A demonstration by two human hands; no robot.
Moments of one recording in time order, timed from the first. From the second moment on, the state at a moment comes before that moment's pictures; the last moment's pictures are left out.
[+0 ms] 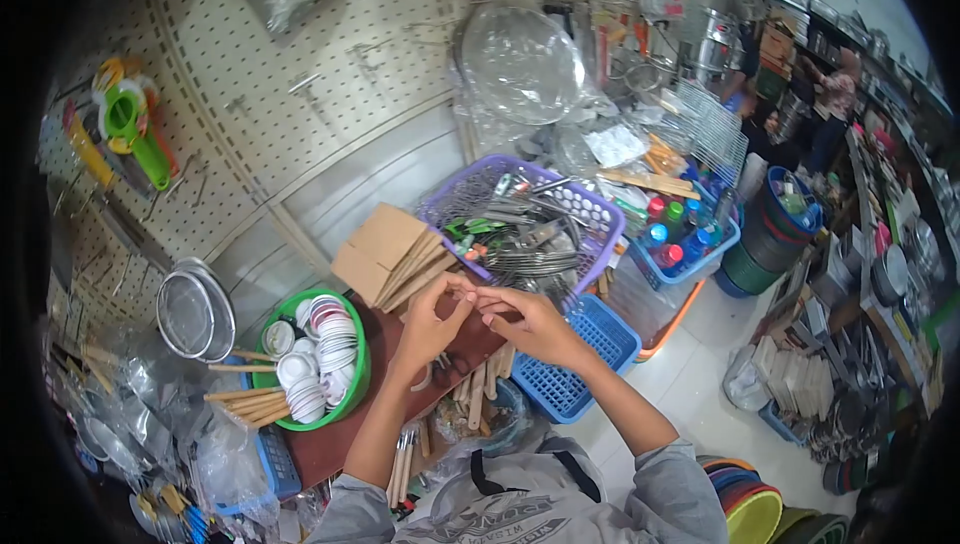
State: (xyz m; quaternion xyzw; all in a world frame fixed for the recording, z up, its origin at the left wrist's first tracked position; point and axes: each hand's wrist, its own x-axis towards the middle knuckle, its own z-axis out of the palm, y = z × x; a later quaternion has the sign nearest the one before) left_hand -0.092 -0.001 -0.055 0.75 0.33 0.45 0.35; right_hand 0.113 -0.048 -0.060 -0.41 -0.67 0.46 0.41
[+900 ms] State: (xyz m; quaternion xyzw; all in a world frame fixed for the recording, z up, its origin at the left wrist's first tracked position) left_hand 0.022 0.065 -0.072 0.82 0.43 0.35 0.17; right_hand 0.224 0.085 -0.189 -0.56 -0.67 0.14 0.48
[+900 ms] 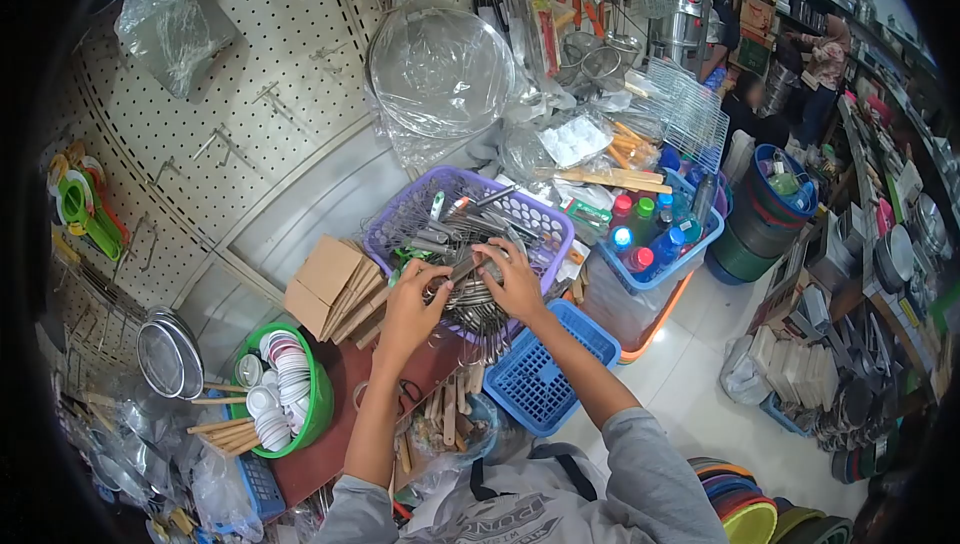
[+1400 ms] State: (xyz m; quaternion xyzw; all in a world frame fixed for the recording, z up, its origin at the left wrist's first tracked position) left_hand 0.013 0.053 -0.063 0.81 0.45 0.31 0.21; right_hand 0.236 0.085 -0.207 -0.44 -0.60 0.23 0.63
